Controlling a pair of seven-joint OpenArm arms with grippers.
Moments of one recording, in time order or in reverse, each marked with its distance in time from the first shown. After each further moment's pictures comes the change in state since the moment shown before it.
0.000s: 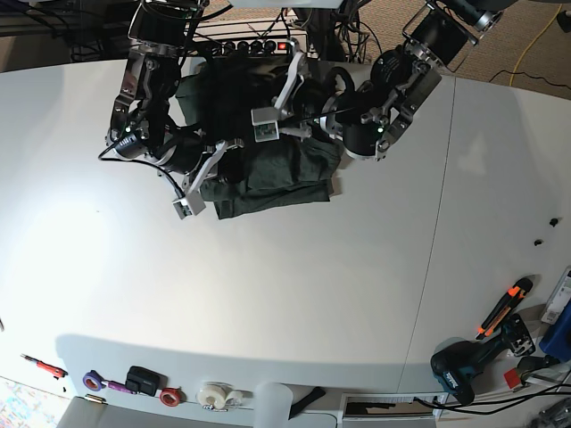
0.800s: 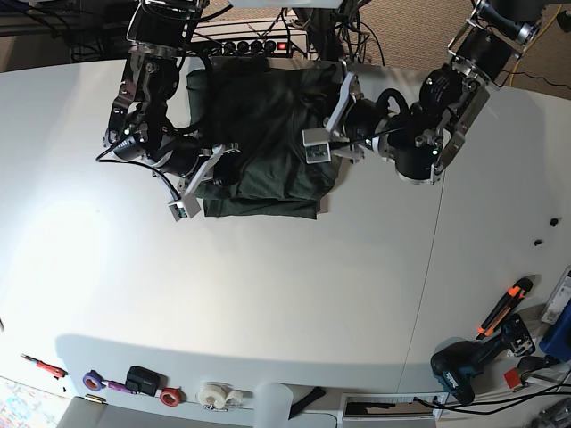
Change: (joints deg) left arm -2.9 -10.5 -5.5 5.6 -5.2 1.7 4.5; right arm 0.3 0.3 0.0 0.2 -1.0 -2.0 -1.2
